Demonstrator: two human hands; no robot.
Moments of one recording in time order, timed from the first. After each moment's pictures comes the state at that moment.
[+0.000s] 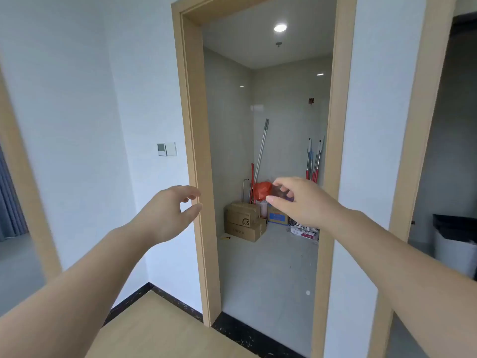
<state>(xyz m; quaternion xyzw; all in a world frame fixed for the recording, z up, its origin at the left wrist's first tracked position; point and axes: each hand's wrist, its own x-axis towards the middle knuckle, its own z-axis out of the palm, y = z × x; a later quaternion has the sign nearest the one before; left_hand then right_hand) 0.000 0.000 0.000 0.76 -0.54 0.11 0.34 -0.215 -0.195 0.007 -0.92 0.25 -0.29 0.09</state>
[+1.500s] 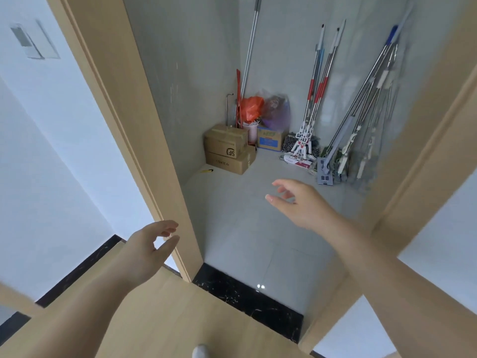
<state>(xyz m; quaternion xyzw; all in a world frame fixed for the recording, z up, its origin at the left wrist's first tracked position) 0.239 -0.375 -0.240 0.83 -0.43 -0.14 0.33 0.018 -0.619 -0.213 -0.86 0.34 -0.21 0.32</state>
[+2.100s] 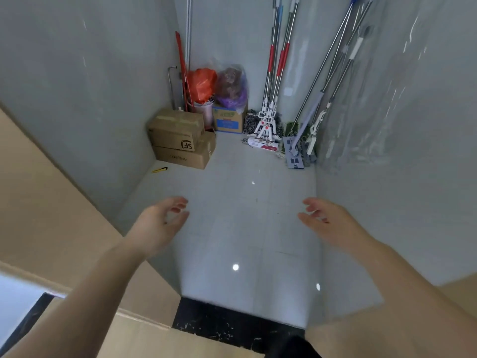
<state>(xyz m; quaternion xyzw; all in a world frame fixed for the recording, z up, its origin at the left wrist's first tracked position) 0.478 -0.725 -0.277 0.76 -0.54 -0.21 0.30 0.140 -0.859 -0.296 -0.72 0.54 -0.20 0.39</state>
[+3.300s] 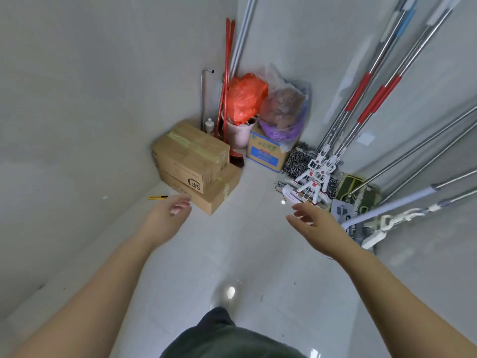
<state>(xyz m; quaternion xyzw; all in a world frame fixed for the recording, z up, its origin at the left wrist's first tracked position) 0.722 -1.398 -0.377 0.81 -0.32 -0.28 0.41 0.455 -1.600 -0.349 -0.82 0.43 -0.05 0.38</state>
